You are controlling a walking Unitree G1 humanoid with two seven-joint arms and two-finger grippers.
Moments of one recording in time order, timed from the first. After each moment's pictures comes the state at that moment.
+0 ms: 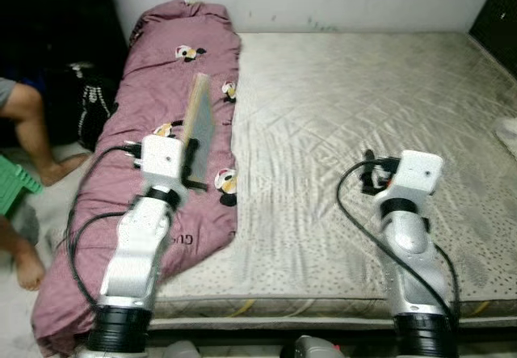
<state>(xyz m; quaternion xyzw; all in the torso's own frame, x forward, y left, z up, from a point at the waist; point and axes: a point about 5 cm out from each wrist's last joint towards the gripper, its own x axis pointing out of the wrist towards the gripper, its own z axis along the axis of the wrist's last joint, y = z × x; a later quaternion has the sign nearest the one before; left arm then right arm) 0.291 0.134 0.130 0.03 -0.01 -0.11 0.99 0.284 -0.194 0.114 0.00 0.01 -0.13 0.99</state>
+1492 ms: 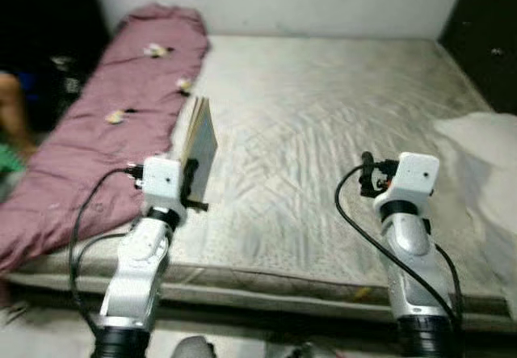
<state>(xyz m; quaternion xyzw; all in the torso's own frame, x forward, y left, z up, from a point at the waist) 0.275 0.143 0.107 0.03 0.01 -0.08 1.00 0.285 -0.191 0.111 -0.01 0.01 -0.11 0.99</state>
